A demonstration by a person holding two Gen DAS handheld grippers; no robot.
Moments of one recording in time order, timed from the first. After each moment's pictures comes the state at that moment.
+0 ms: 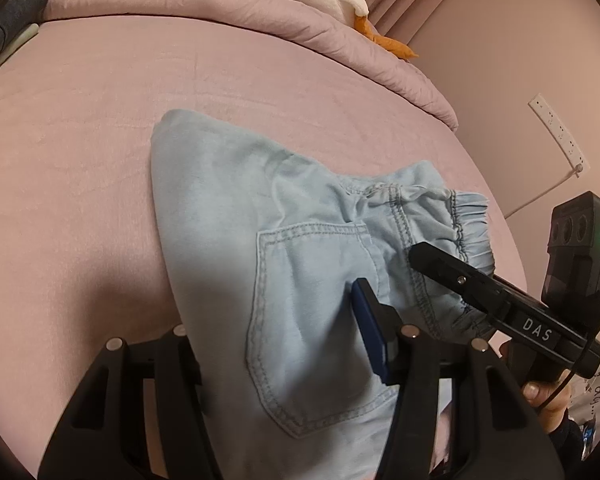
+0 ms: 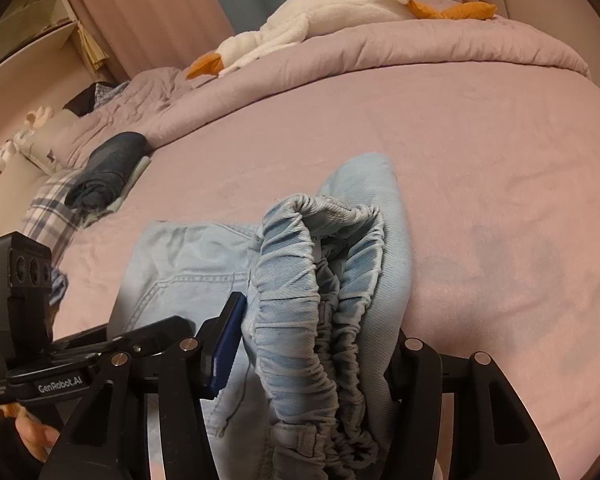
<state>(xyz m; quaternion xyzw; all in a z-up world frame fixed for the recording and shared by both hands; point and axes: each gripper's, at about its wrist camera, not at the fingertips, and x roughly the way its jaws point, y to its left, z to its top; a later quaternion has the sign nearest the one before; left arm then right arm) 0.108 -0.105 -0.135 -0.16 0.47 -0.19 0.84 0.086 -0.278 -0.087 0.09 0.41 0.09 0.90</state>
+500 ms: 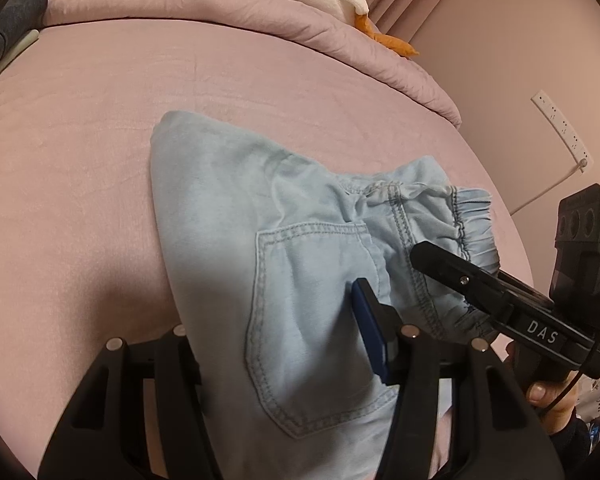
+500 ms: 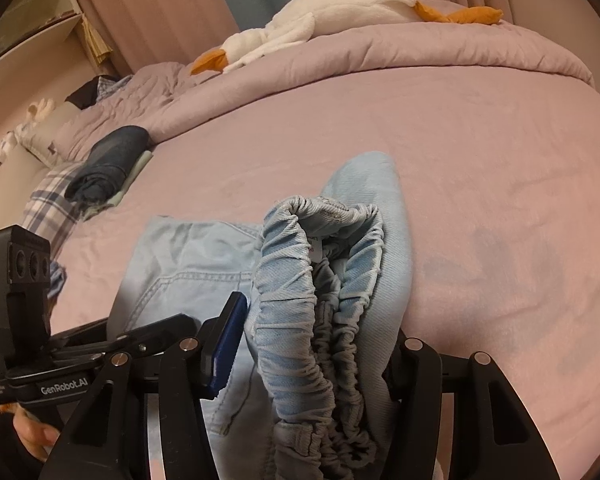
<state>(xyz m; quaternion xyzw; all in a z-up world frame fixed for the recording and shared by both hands) 0.108 -0.110 -0.134 -0.16 0.47 -0.19 0.85 0.087 -0.274 -0.086 0.08 0.41 0.10 0.90</state>
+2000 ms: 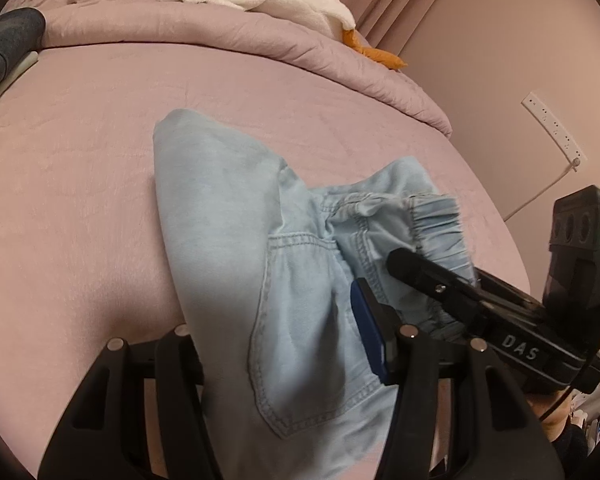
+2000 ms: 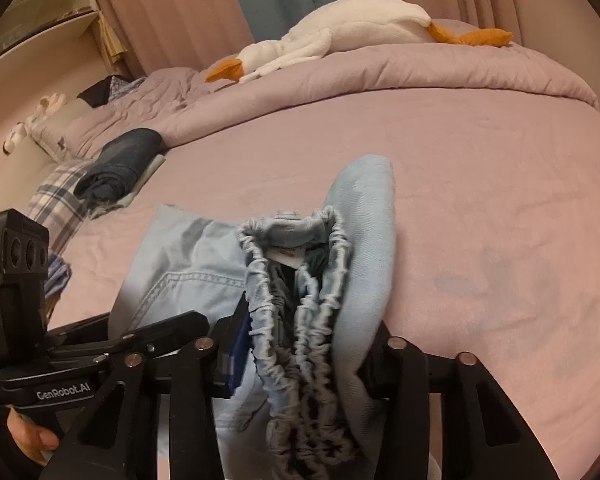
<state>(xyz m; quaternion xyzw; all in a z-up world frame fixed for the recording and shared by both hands) 0.091 -0.118 -0.115 -0.15 0.44 -0.19 0.87 0.082 -0.270 -0.077 0.06 0.39 0.11 0.91</state>
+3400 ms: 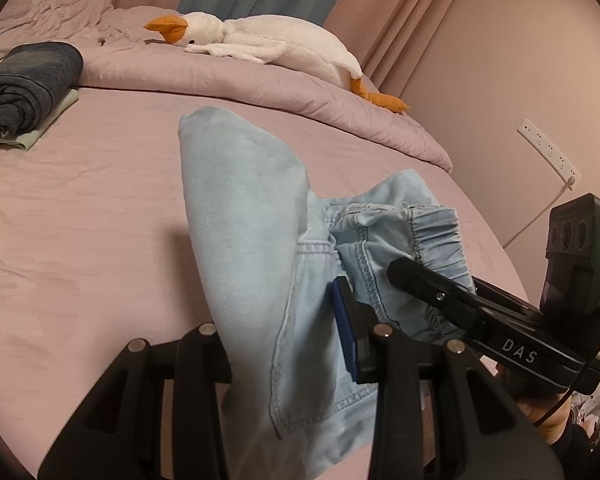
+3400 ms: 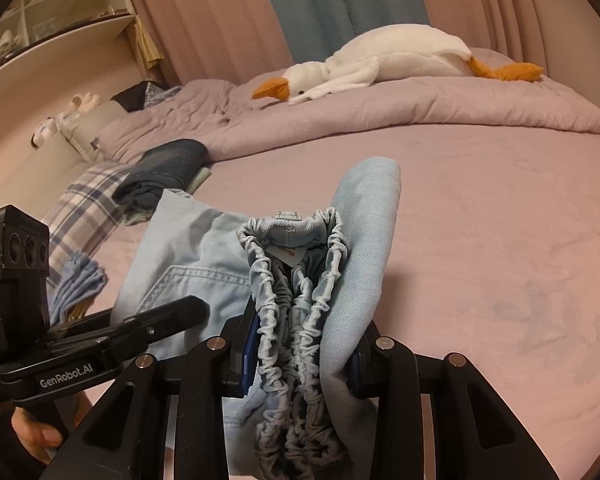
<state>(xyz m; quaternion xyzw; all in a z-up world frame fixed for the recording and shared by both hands) 0.046 -0.070 -0.070 -0.15 0.38 -0.15 0.90 0.073 -0.223 -0.052 0.05 0.35 0.16 0.92</state>
